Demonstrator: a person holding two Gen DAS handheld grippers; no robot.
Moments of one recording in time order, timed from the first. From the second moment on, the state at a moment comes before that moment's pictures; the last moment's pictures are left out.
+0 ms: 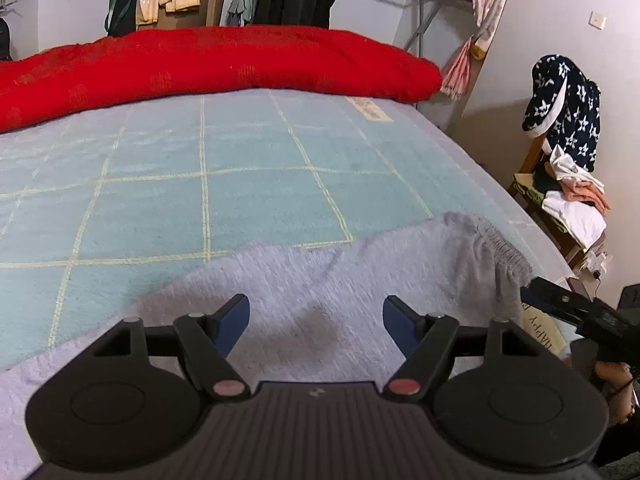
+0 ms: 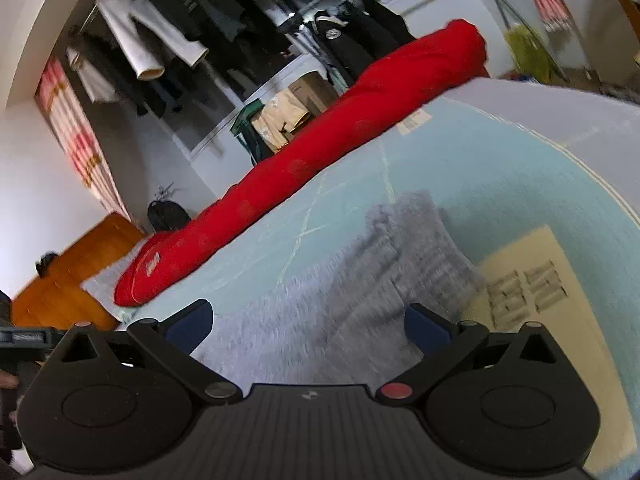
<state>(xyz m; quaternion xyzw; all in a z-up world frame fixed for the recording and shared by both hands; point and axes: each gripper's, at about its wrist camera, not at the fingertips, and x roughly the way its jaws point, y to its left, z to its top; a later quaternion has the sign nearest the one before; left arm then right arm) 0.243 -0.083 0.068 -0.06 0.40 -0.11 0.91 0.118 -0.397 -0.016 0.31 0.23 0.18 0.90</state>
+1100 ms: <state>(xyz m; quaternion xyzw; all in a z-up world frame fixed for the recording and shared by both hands) 0.244 -0.066 0.044 -0.10 0.41 -0.12 0.90 0.157 -0.387 -0.065 0.39 0.24 0.22 0.86</state>
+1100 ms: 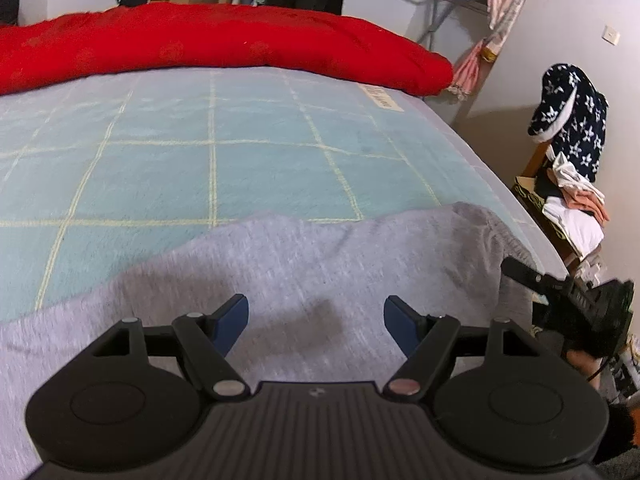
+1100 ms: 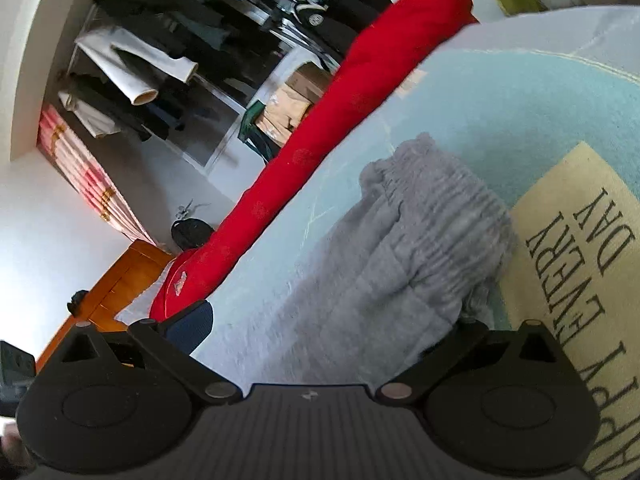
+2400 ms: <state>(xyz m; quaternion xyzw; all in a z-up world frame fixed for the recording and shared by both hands) 0.216 -0.056 0.030 -0.14 0.41 -0.14 0.89 0.175 -0.435 -0.044 0.41 0.33 0.15 0.84</state>
